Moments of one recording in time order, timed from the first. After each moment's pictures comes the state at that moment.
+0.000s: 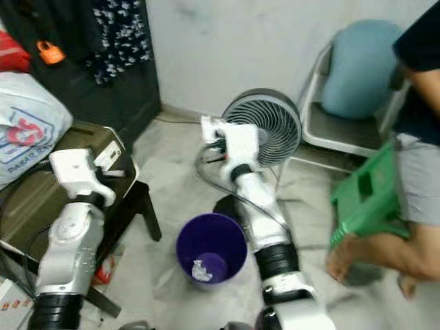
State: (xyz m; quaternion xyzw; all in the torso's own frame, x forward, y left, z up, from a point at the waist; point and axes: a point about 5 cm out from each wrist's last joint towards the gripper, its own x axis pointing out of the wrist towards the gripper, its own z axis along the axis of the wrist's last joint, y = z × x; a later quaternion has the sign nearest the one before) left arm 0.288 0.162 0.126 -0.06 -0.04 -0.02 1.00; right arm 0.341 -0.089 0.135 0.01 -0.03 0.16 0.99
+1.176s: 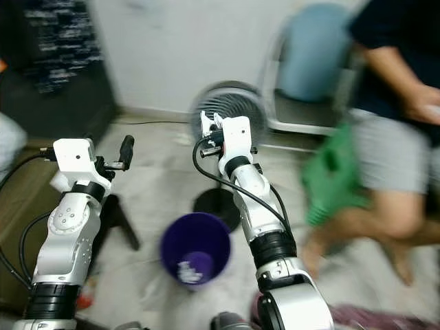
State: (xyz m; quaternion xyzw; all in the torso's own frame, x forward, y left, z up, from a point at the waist) left arm 0.296 0.167 0.137 -0.01 -0.06 -0.03 1.00; right arm 0.351 -0.076 0.138 -0.01 -0.02 0.17 0.99
